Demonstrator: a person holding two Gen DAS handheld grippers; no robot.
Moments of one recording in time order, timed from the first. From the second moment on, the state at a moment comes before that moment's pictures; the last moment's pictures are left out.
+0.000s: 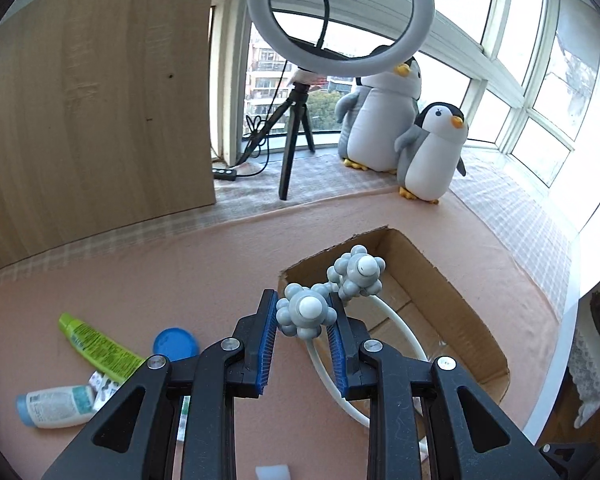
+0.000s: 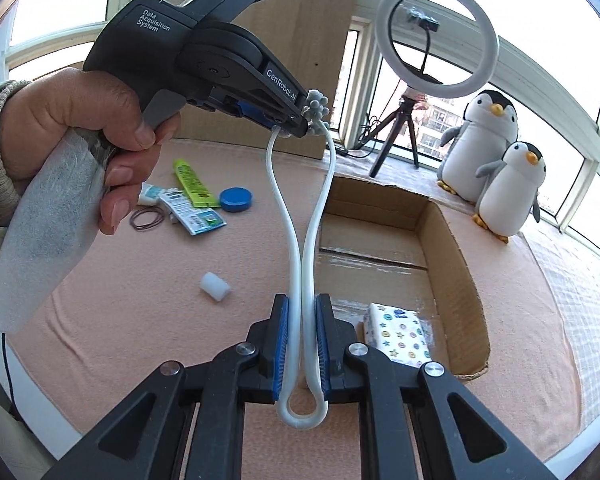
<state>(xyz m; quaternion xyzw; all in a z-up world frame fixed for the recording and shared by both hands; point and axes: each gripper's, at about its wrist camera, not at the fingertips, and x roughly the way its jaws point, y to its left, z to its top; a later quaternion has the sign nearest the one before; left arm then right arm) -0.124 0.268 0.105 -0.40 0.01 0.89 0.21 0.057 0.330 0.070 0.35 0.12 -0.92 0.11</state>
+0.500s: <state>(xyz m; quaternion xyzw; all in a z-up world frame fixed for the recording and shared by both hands) -0.156 0.316 0.087 -0.40 0.03 0.89 0.20 0.019 0.380 0.045 0.38 0.11 -0.91 0.06</state>
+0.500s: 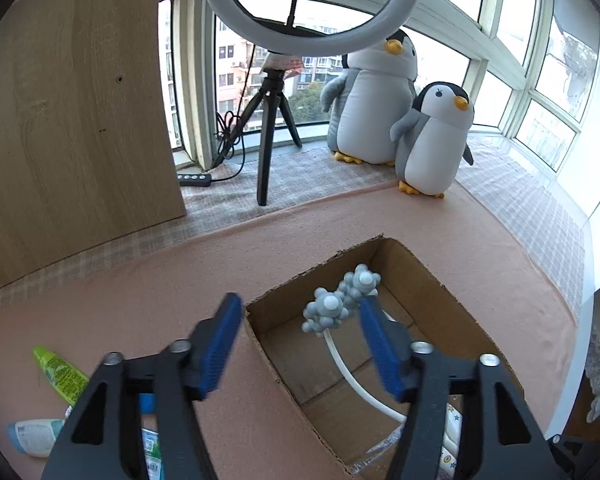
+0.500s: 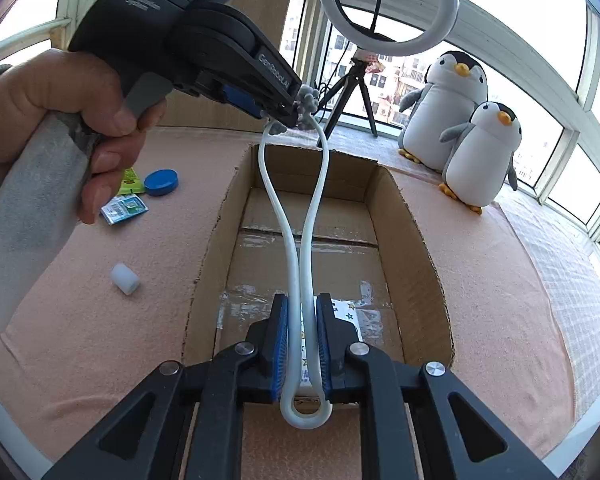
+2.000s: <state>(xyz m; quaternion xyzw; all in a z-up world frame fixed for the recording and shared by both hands) 0.030 -0.049 0.007 -0.47 -0.14 0.87 -0.04 -0.013 0.239 -0.026 0.47 0.08 -0.86 0.15</state>
